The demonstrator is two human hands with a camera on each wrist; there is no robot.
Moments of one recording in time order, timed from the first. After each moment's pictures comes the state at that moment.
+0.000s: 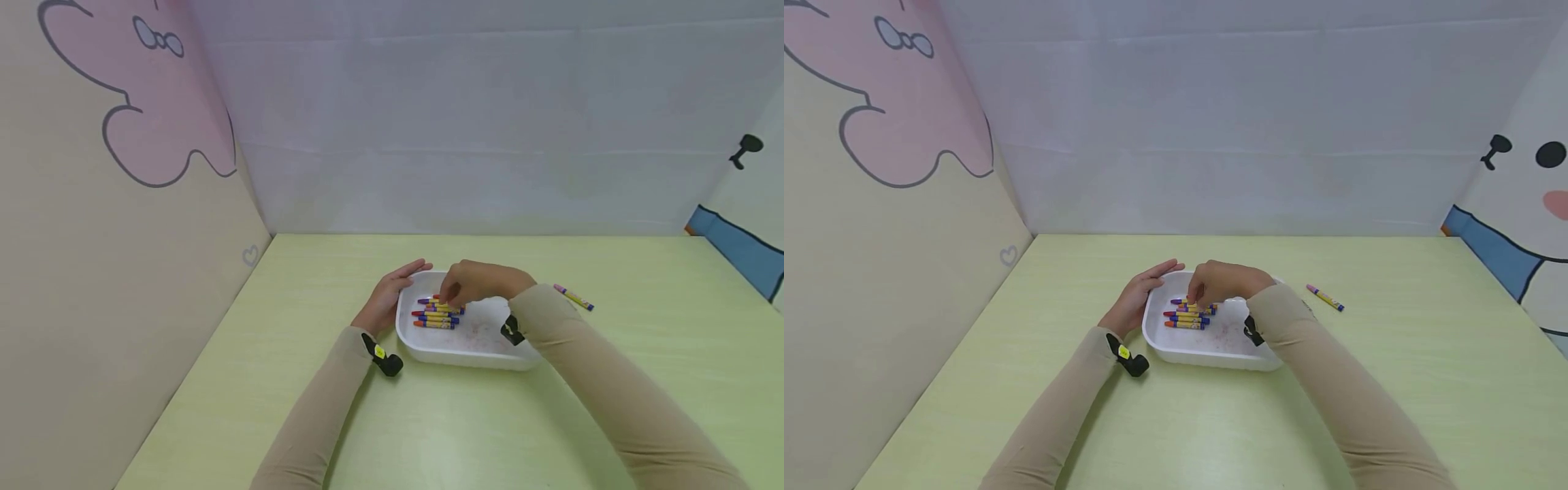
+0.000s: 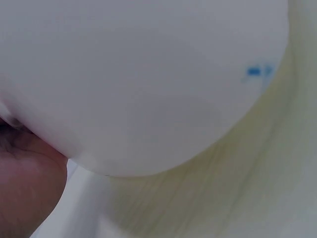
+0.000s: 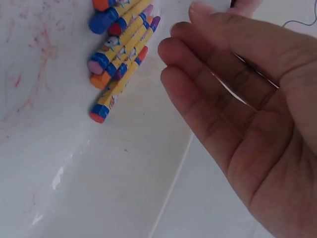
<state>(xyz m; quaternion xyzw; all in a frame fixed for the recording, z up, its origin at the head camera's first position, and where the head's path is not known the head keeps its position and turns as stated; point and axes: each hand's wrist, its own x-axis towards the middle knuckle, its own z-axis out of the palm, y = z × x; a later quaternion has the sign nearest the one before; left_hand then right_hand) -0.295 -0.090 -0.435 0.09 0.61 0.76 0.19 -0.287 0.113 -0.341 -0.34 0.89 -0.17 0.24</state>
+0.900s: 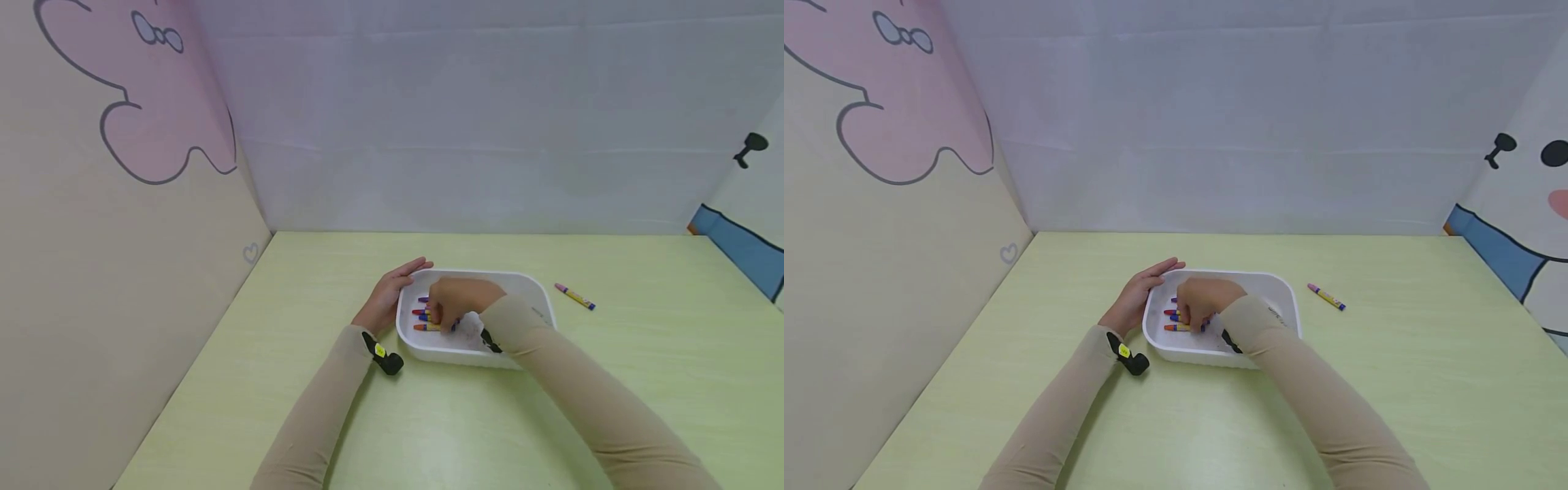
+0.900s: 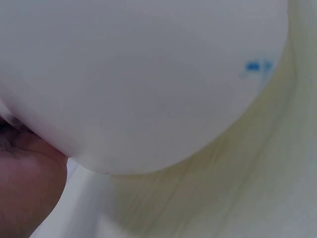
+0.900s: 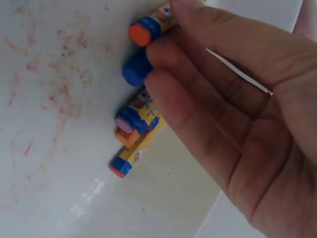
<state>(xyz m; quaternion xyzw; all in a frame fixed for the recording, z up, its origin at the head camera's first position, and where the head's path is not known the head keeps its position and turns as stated) -0.295 -0.089 -0.435 0.09 0.60 0.77 0.19 -0.277 0.077 -0.365 -0.30 0.91 -0.09 0.28</state>
